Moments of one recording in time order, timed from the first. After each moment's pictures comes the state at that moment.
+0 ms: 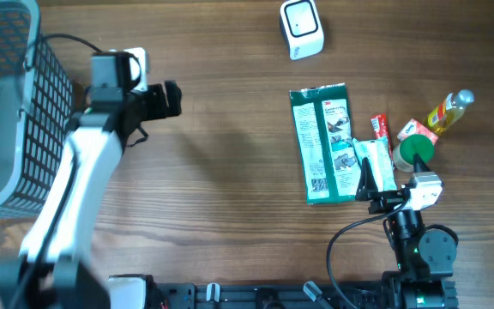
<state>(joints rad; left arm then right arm) -0.03 1.48 1.14 -0.54 0.09 -0.16 0.02 0.01 0.01 0.00 -0.07 0.05</state>
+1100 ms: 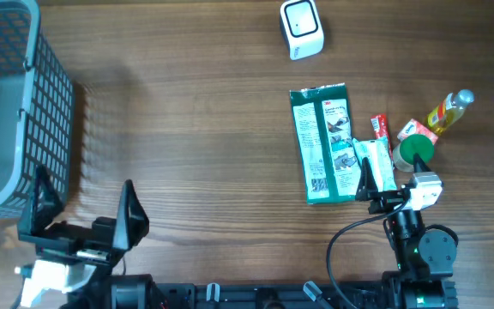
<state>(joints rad) 0.02 0.01 0.39 0.33 0.13 -0.16 0.02 0.01 0.01 0.00 -0.07 0.05</state>
